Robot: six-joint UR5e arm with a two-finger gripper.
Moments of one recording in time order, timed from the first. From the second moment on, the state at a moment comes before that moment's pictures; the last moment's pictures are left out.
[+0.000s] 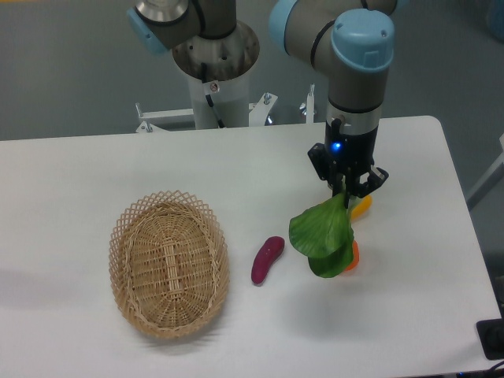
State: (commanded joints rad) arm 2.63 -1.75 -1.66 -1.05 1.46 1.30
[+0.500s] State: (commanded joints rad) arm 2.62 -1.76 -1.67 -1.04 1.46 1.28
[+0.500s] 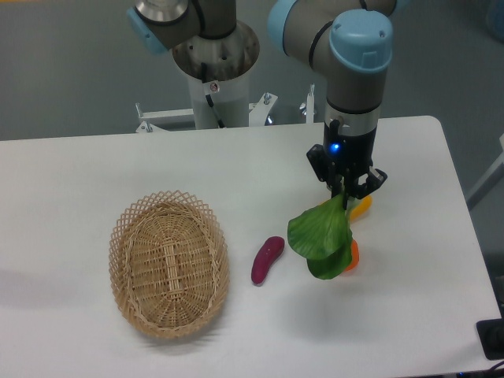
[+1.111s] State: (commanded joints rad) arm 2.55 -1.95 -1.72 -0.69 1.47 1.14
